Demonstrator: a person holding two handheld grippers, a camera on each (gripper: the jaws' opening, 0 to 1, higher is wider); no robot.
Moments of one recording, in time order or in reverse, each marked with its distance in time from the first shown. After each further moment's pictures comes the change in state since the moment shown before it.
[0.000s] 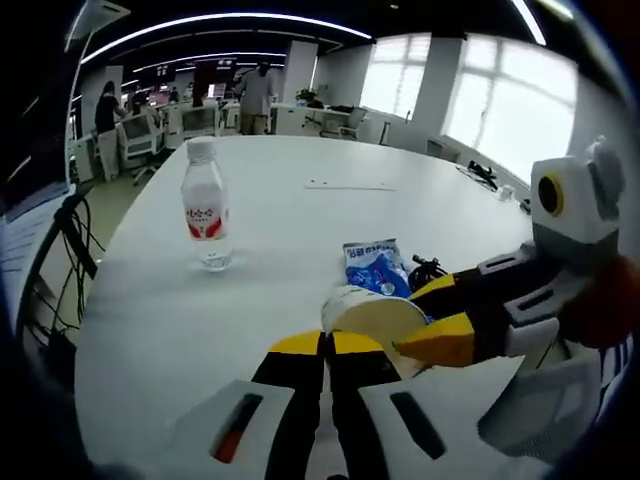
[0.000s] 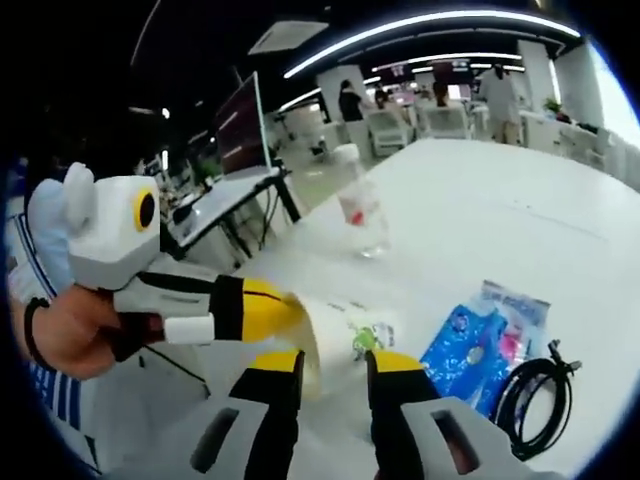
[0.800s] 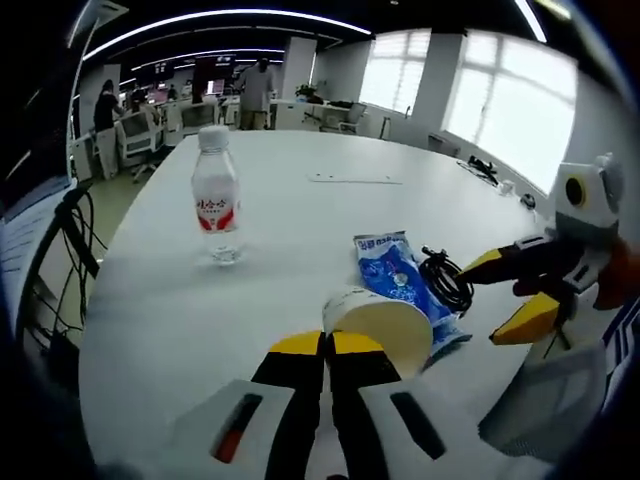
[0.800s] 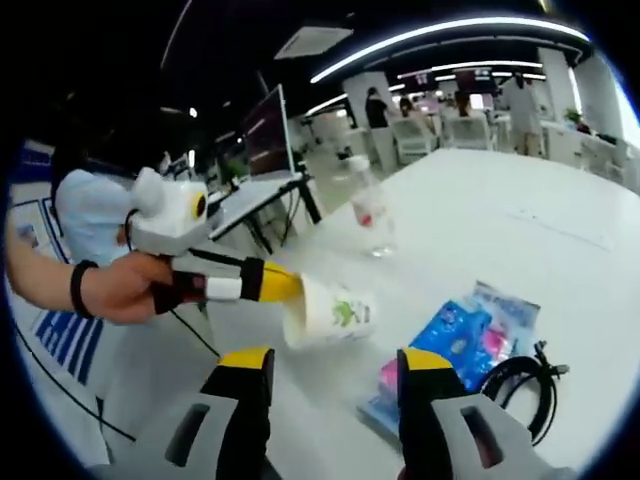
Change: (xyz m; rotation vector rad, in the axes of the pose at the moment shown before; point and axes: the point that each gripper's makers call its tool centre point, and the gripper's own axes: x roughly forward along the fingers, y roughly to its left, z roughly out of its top) left arm -0.004 0.009 -0.007 0.023 0.019 -0.010; right arm -0.031 -0.002 -0.008 -0.063 -0.018 0.129
